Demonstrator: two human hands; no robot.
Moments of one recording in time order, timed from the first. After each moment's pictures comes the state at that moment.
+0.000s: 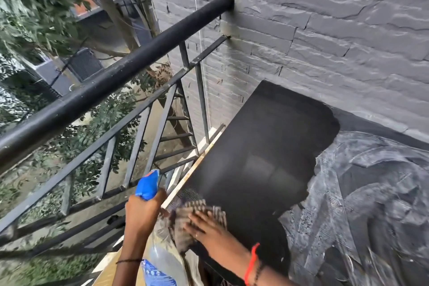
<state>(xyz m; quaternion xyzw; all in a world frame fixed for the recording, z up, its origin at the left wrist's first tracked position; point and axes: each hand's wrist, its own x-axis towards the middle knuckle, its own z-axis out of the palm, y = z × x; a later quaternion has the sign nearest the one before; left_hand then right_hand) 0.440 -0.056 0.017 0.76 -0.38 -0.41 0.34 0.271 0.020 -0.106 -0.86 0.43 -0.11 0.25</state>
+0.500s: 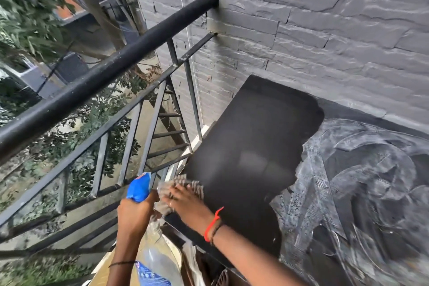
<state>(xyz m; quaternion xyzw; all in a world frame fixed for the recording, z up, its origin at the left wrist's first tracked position) 0.443 -0.030 0.022 0.75 -0.39 -0.41 0.34 0.323 -0.037 -0.086 -0.83 0.52 -0.07 0.21</state>
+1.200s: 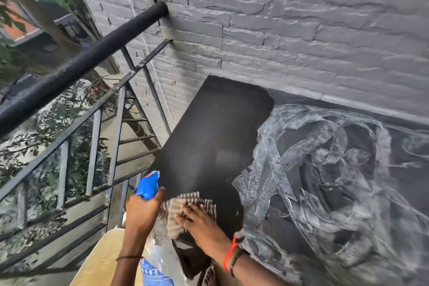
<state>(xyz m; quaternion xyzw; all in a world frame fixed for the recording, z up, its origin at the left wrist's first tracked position) 0.366 0.026 0.040 0.71 -0.49 -0.42 0.27 0.244 0.091 -0.090 -0.79 0.59 -0.06 0.16</state>
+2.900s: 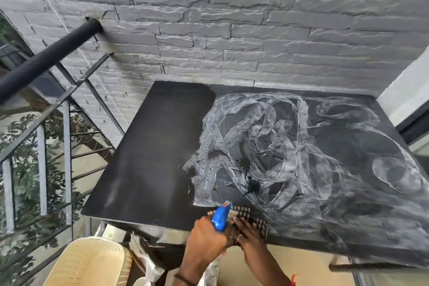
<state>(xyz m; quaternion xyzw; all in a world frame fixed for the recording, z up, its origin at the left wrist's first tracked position) 0.236 0.222 0.016 0.52 -0.72 -0.45 0.02 0.119 0.323 -0.154 -0.63 0.76 -0.12 0.15</state>
